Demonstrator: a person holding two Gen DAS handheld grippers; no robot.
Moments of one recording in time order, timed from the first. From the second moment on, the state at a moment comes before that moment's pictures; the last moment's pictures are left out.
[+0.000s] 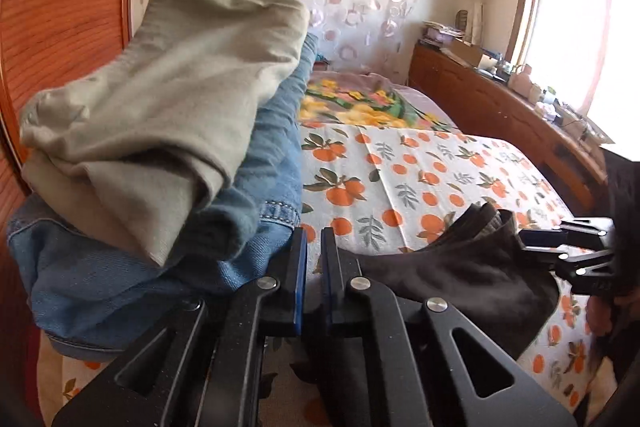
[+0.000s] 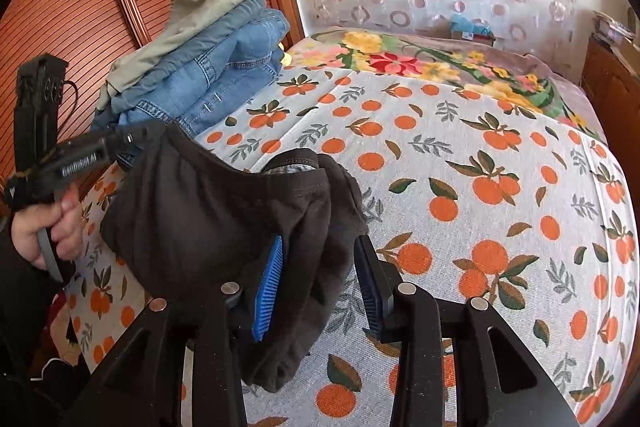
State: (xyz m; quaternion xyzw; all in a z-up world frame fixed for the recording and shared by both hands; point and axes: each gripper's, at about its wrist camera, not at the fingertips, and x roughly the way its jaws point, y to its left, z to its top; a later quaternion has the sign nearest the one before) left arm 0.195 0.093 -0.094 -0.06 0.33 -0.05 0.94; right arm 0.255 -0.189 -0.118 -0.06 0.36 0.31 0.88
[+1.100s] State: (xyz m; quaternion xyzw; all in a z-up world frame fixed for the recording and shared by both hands) left arm 0.170 0.088 -0.133 -0.09 0.42 -0.08 0.90; right arm 0.284 -0.177 -0.132 -0.04 0.38 0.30 0.87
